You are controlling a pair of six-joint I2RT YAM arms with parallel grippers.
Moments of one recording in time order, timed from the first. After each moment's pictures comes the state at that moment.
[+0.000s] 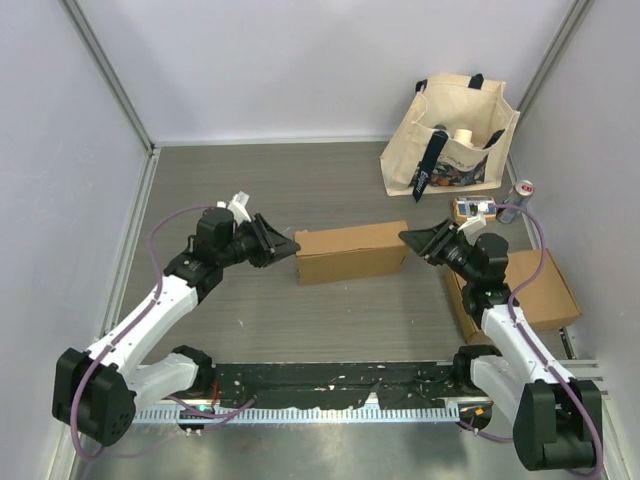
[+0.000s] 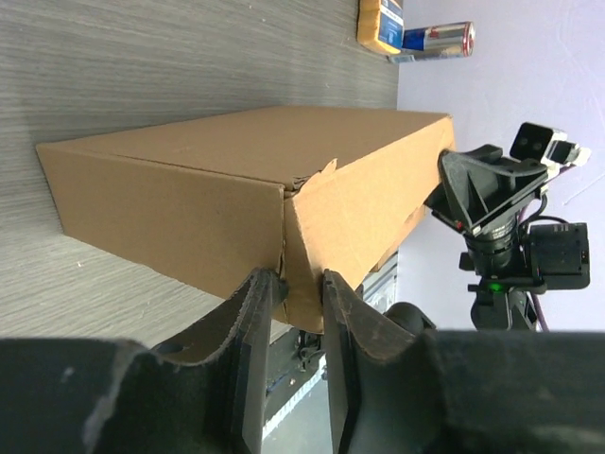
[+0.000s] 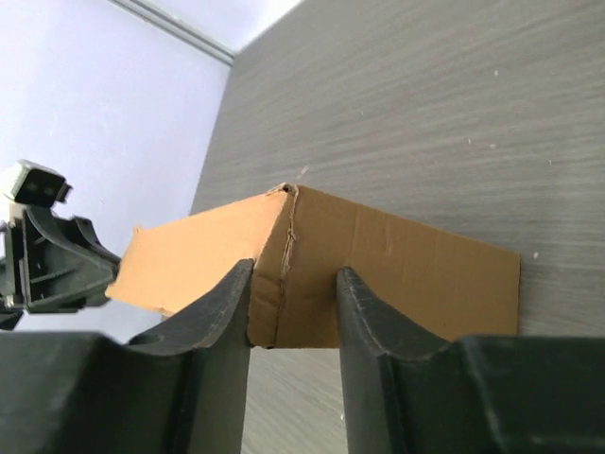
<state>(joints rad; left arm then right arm) -0.42 1.07 0.74 -0.17 0.41 -1.00 0.04 0.91 0.37 0.31 -0.55 0.80</state>
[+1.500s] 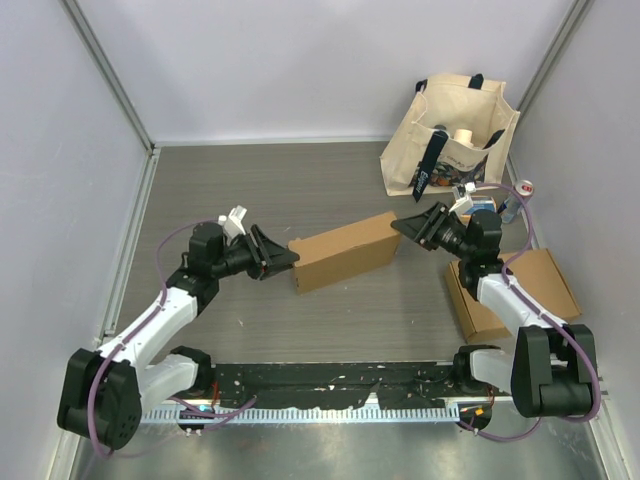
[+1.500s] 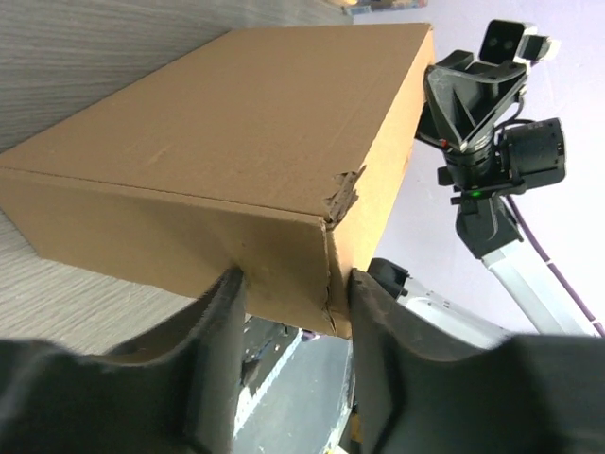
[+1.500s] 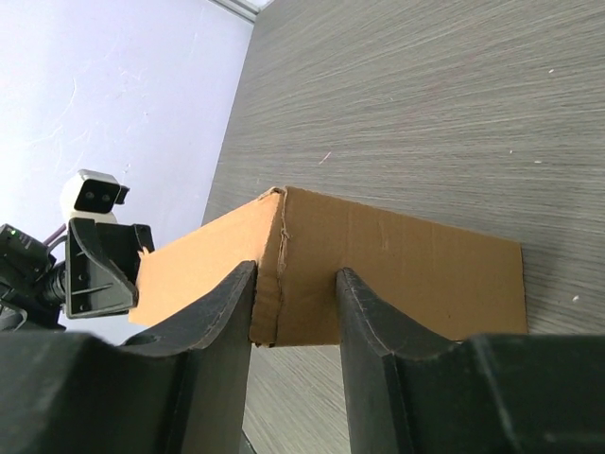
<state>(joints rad) -0.31 1.04 0.53 0.05 0.66 -1.04 0.02 1.16 0.49 0.44 -0.70 0.81</state>
